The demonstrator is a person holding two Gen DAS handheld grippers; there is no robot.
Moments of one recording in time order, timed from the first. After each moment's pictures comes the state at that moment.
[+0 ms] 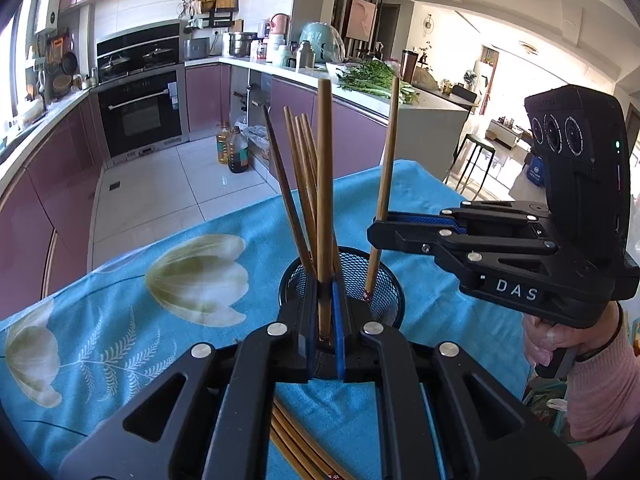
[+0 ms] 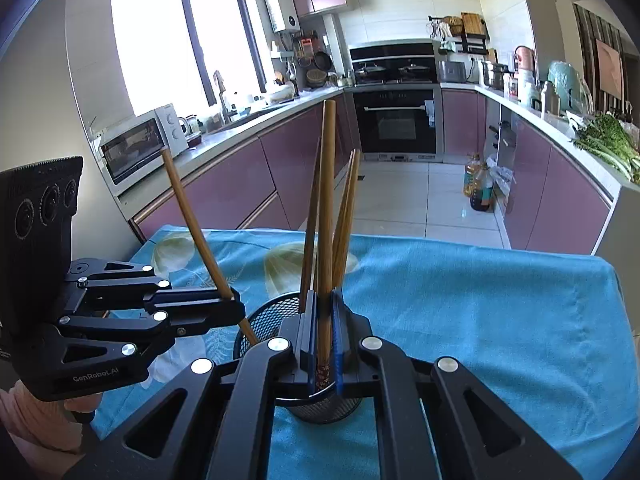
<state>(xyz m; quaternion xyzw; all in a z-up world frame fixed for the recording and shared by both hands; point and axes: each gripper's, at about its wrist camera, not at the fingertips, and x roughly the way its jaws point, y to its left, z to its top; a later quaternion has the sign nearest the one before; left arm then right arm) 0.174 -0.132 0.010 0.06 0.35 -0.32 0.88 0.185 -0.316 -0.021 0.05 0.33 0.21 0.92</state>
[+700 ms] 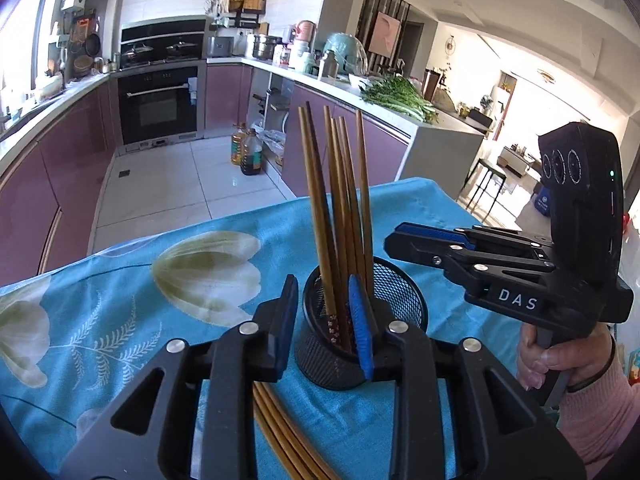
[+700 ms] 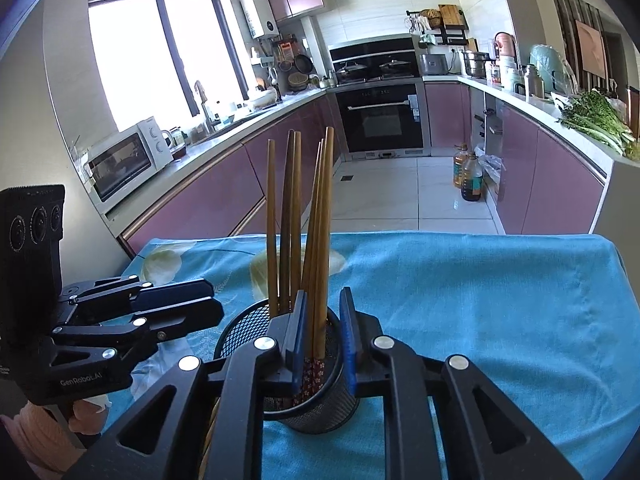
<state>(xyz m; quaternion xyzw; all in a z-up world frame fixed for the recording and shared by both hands) 0.184 -0.114 -0.001 0.01 0.34 -0.29 0.90 0.185 -0.321 -0.031 0.08 0.32 0.19 0.92</state>
